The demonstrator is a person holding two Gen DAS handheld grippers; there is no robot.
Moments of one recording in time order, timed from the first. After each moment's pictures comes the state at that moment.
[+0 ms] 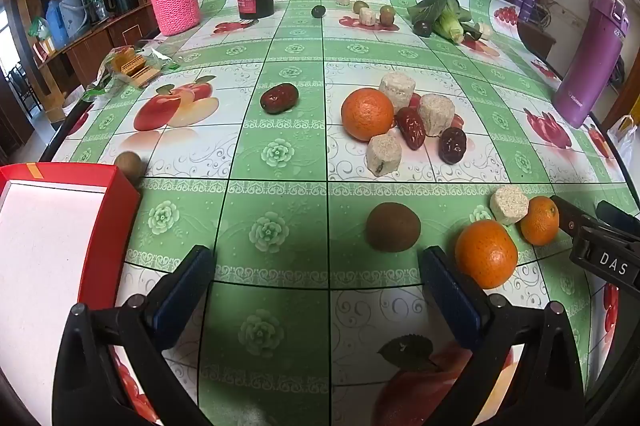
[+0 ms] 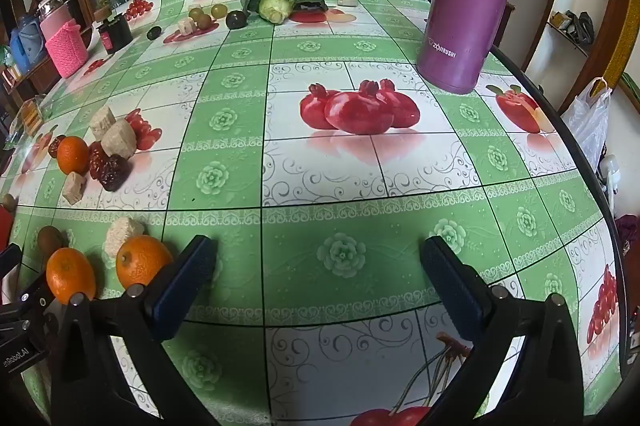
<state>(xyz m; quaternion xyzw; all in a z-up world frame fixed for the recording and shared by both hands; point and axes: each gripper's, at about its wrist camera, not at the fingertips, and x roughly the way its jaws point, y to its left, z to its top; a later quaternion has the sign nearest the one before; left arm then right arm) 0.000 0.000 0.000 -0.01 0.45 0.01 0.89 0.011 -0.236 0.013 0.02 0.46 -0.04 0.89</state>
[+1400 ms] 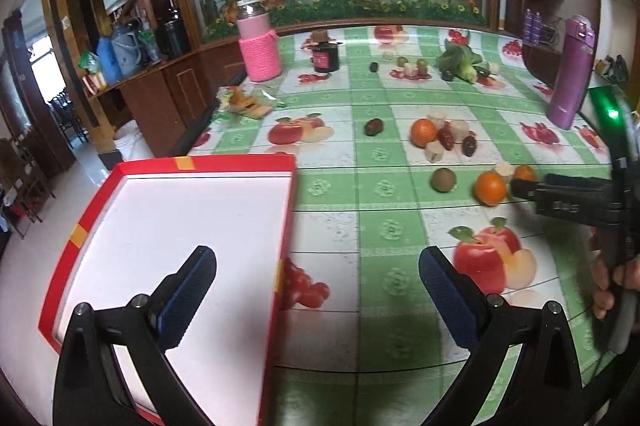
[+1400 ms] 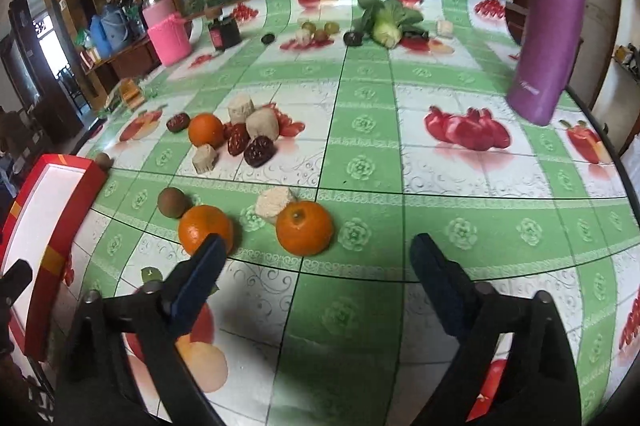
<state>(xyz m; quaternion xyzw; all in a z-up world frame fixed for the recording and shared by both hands) -0.113 0.050 0.064 0.03 0.37 0.06 0.93 -0.014 -0.190 0.024 0.02 0.44 0.12 0.89</state>
